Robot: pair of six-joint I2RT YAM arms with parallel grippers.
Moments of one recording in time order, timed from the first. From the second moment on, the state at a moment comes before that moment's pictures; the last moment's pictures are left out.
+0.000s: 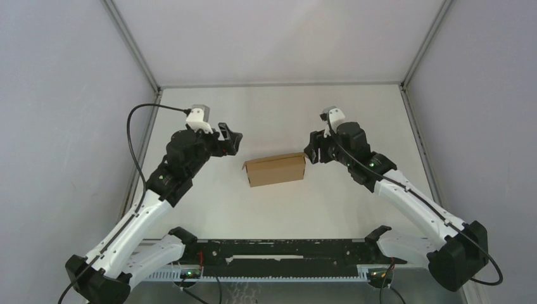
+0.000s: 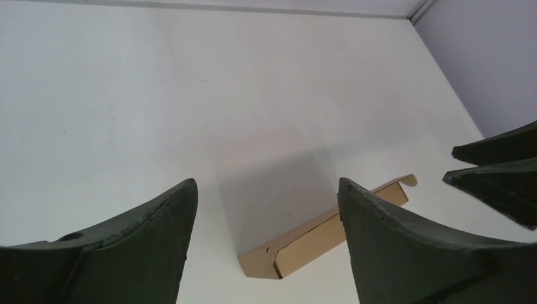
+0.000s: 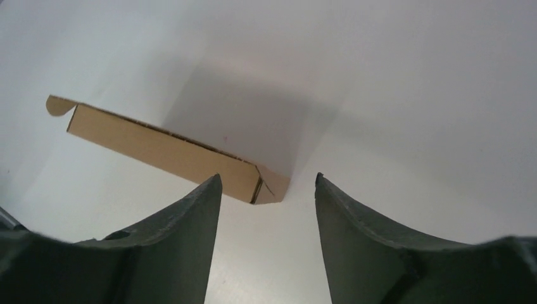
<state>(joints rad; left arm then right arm) -0.50 0.88 0.86 -0.20 -0.11 -0.34 0.55 1.11 0.89 -0.30 -0.05 0.19</state>
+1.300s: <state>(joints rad) -0.56 0.85 0.75 -0.20 -0.11 -0.36 0.61 1.14 0.84 -0.26 -0.05 0.11</state>
